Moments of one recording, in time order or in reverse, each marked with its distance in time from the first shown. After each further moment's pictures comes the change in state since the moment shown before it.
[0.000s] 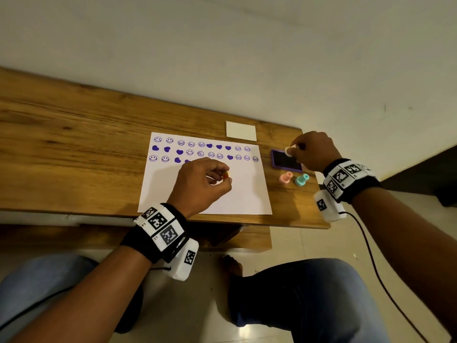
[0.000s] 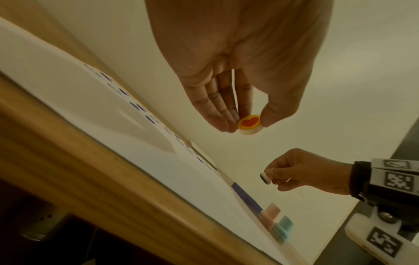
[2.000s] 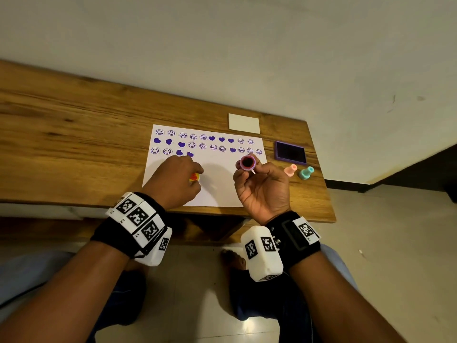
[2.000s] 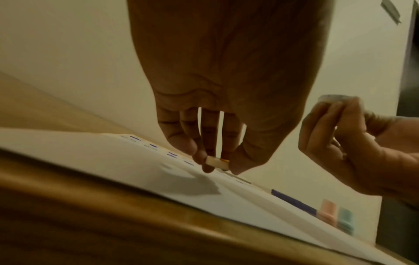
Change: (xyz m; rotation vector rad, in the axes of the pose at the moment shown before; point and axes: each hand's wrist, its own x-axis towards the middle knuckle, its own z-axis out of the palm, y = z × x) left_hand 0.002 -0.022 -0.039 0.736 -0.322 -0.071; right_hand -0.115 -0.120 0.073 2.463 -0.433 0.383
